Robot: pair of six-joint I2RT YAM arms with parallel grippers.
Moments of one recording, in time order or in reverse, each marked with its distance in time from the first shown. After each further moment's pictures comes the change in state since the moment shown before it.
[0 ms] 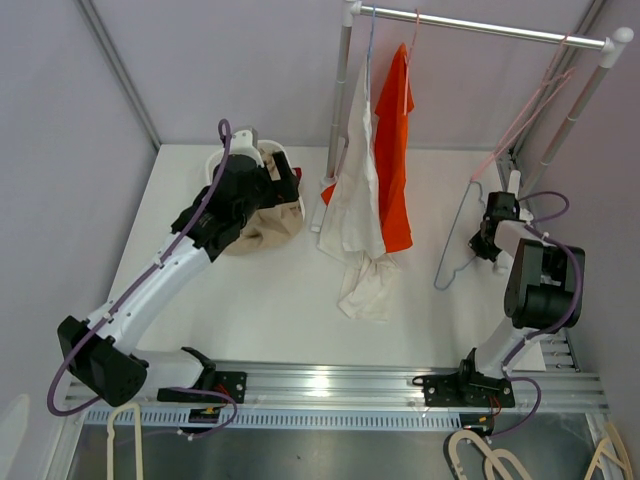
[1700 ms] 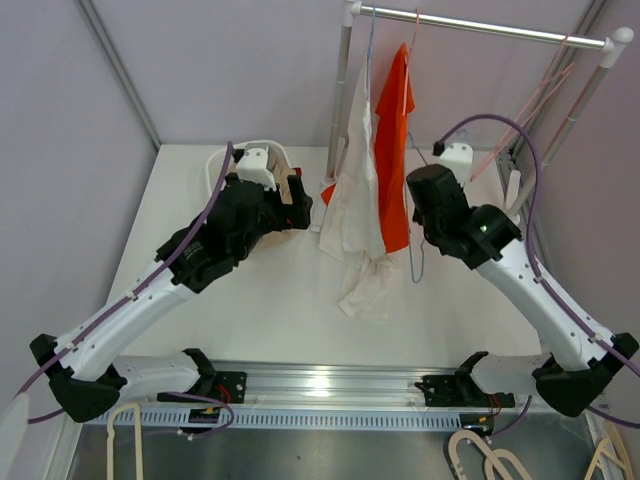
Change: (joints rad) left arm -0.278 -0.145 0.038 -0.125 -0.174 0.069; right arm 0.886 -0.531 0.419 -0.587 0.498 -0.076
